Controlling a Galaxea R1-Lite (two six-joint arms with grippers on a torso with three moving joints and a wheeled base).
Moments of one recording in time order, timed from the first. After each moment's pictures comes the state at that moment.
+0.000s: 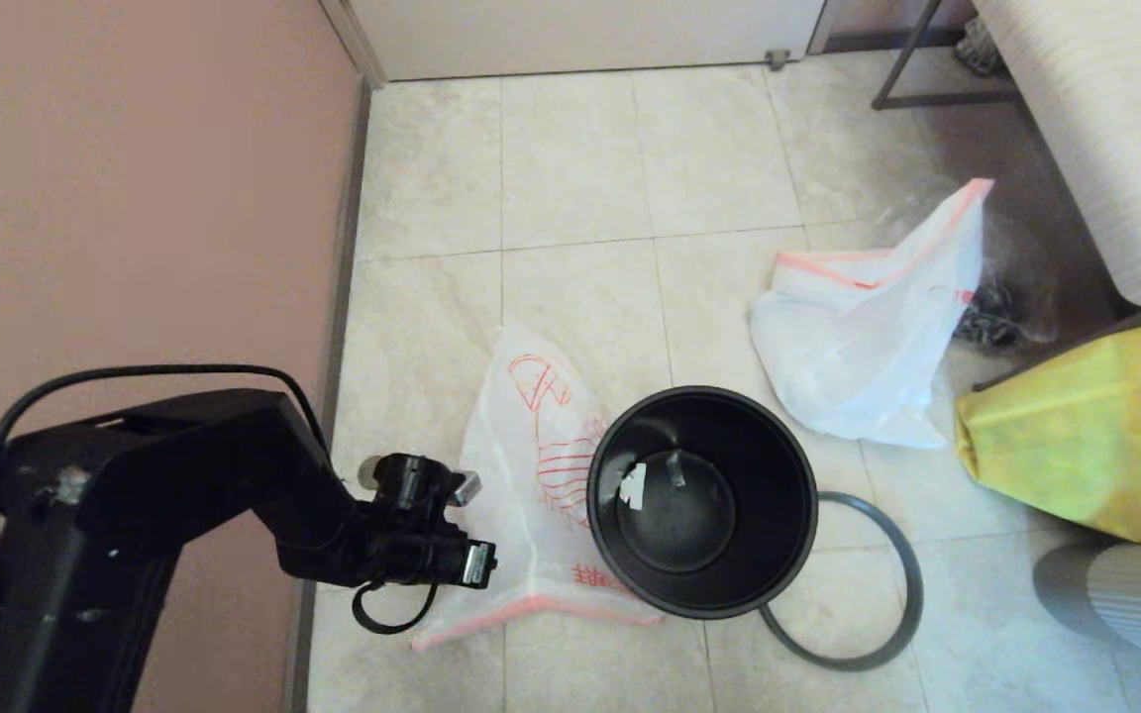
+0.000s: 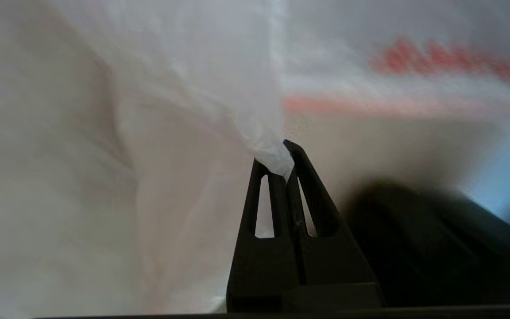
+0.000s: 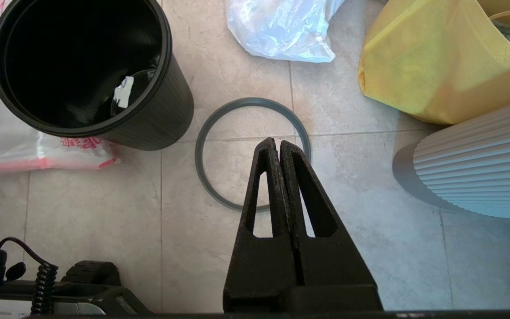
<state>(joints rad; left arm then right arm) -0.23 2.38 -0.98 -0.45 -0.28 0.01 0.01 0.00 0.00 0.00 0.02 -0.01</state>
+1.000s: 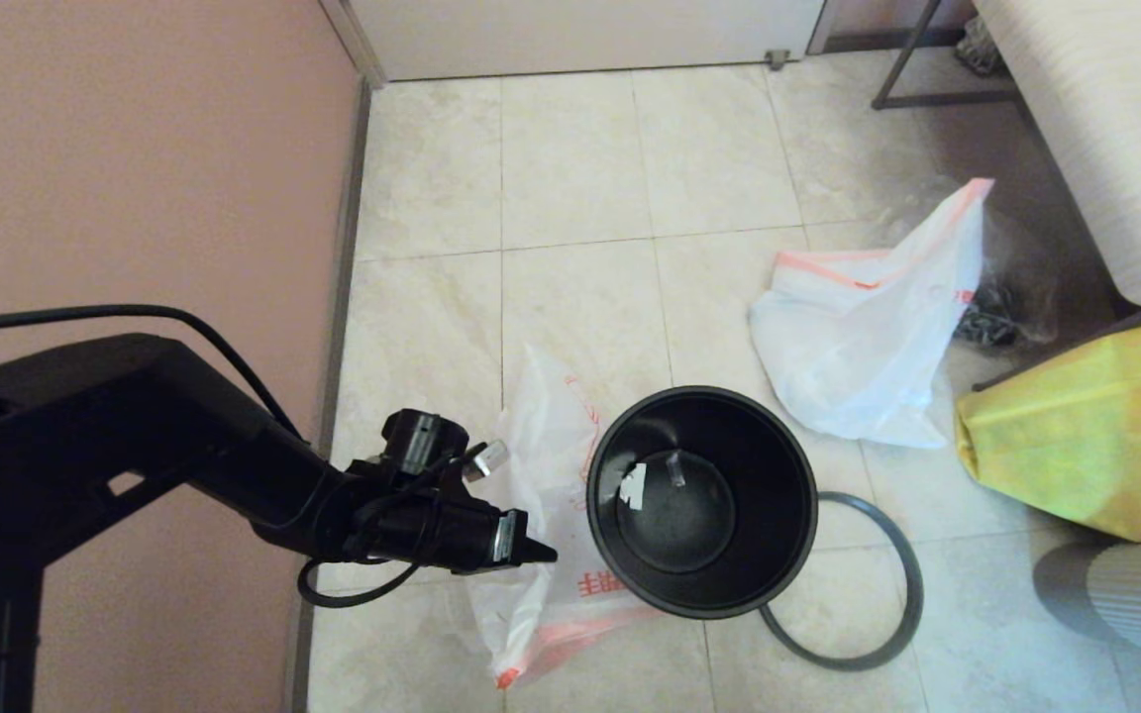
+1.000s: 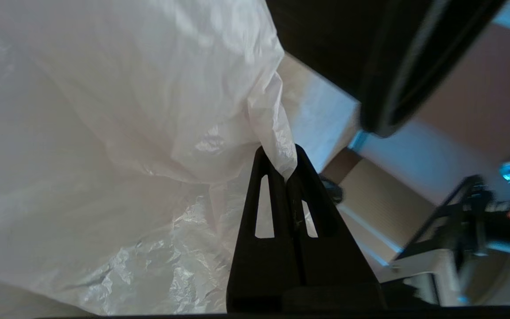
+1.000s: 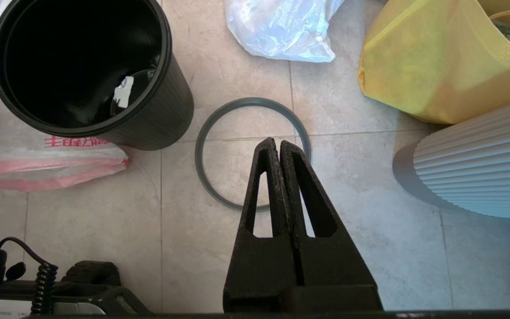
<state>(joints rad) -0.36 2.12 -0.96 -0.28 -0.60 -0.26 0.01 0.00 0.00 0.00 0.02 -0.01</state>
